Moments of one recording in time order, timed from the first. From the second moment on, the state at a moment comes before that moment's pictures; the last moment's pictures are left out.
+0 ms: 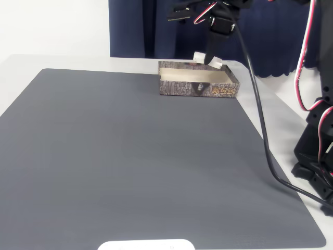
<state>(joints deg) 79.8 63.4 48.7 84.6 -66.0</state>
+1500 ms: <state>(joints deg) 78.0 51.3 43.7 79.7 -78.8</state>
